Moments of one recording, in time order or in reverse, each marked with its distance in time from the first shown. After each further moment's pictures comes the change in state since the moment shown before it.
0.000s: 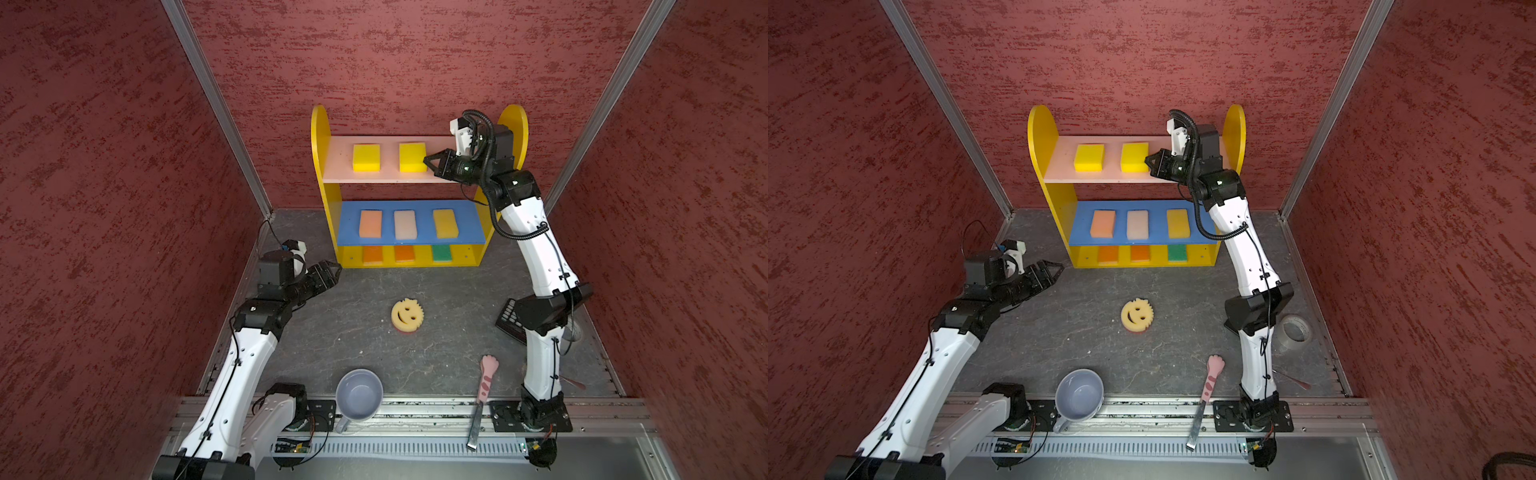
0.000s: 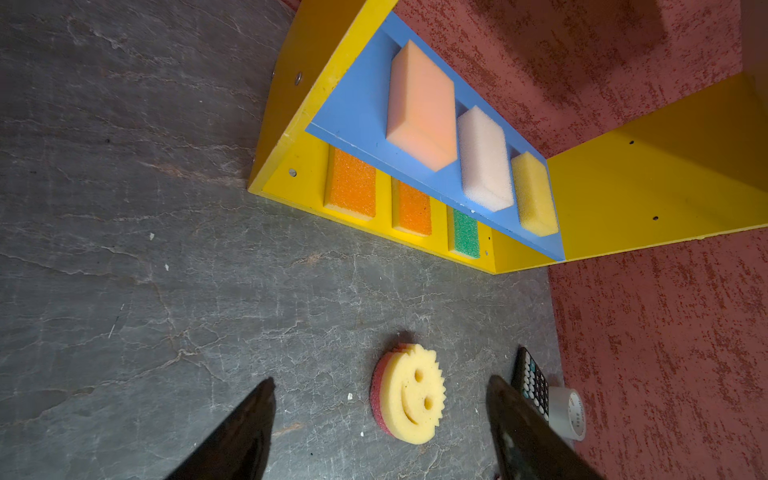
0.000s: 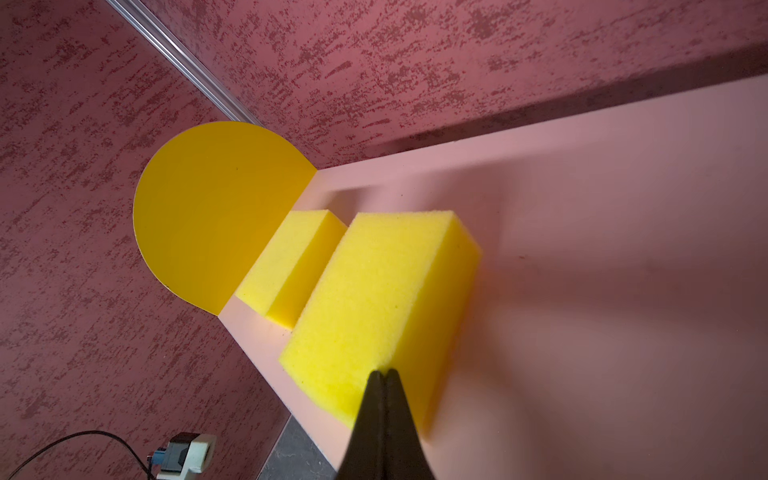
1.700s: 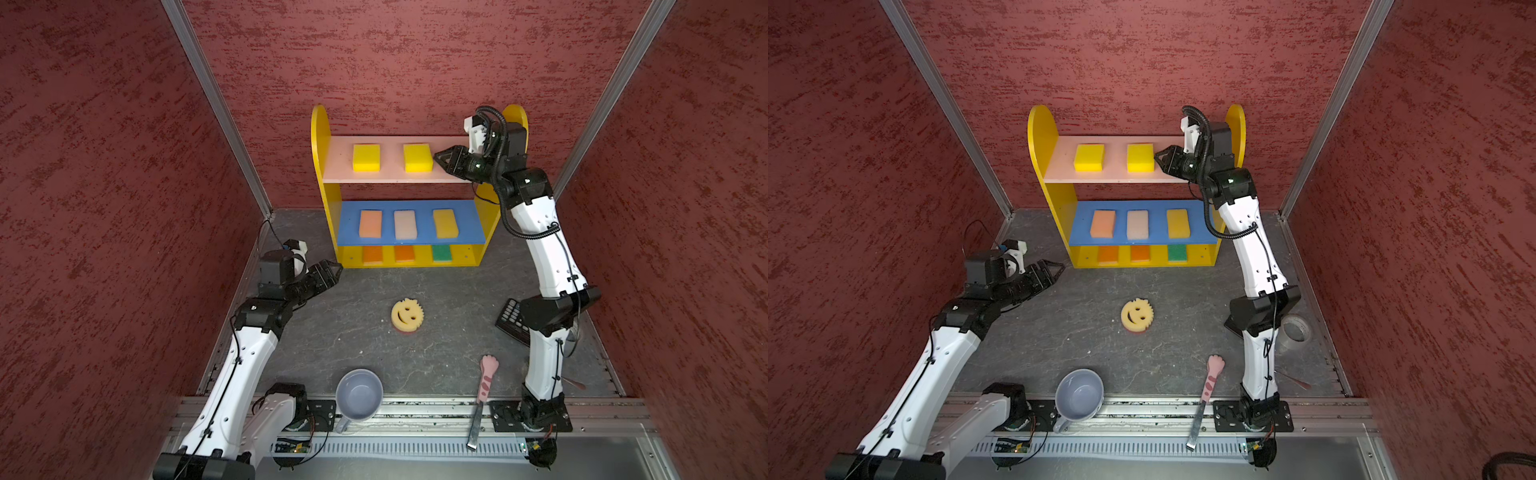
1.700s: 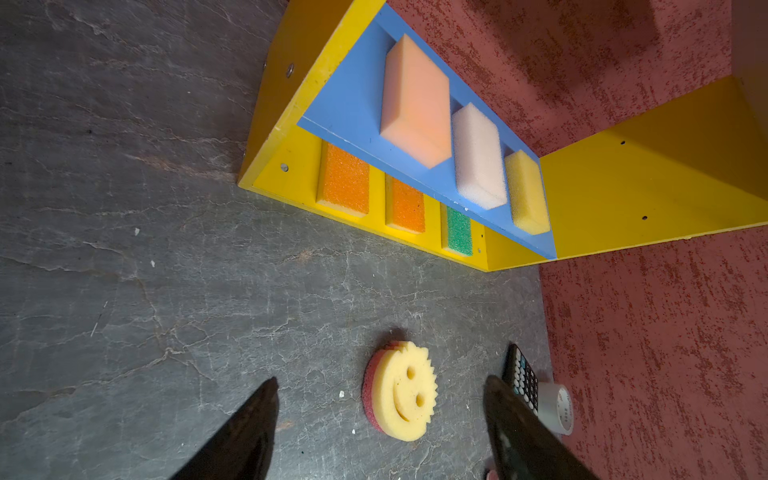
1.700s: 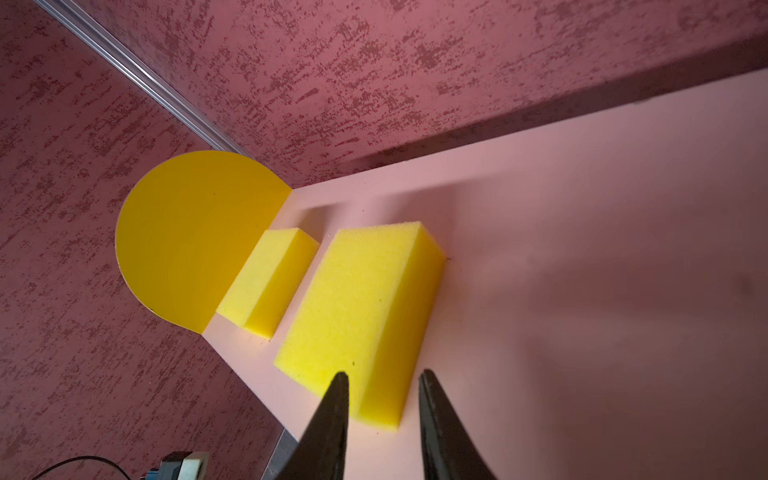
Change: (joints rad) left arm 0.000 0.003 0.000 0.013 0.022 -0.017; right arm -0.047 -0.048 0.000 -0.051 0.035 0.019
